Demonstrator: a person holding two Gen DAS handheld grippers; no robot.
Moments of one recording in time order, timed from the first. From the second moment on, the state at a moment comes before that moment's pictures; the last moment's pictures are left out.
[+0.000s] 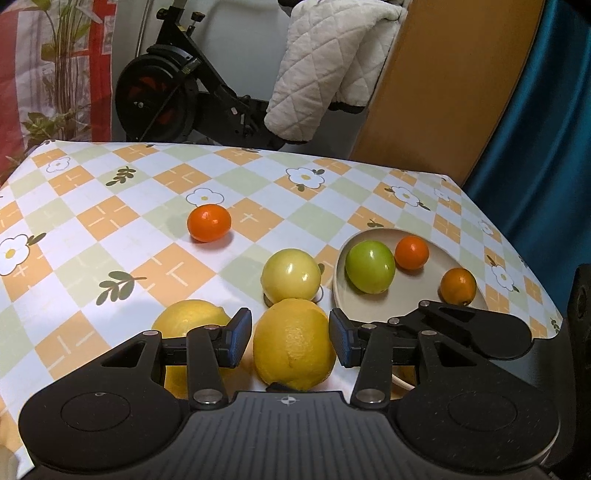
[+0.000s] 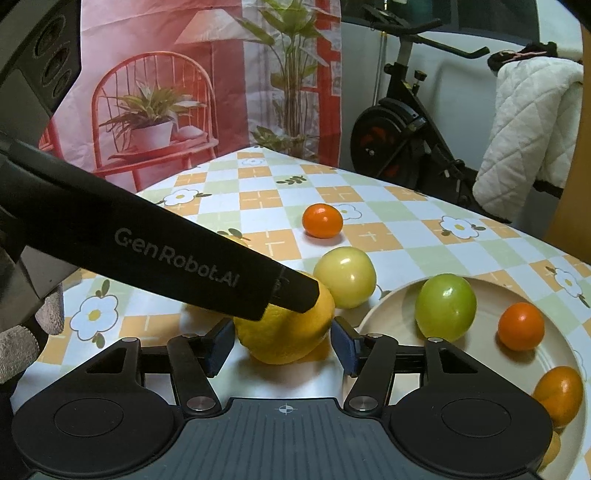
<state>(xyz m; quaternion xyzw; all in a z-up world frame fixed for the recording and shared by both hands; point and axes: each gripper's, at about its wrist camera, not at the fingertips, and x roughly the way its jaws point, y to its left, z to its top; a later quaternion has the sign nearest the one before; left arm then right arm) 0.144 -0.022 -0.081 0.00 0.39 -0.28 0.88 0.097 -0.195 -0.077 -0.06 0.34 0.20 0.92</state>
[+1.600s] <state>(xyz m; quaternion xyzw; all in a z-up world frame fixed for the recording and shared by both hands) 0.075 -0.025 -0.085 0.00 0.40 -0.25 0.88 0.044 -0.221 -0.079 0.00 0.34 0.22 0.91</state>
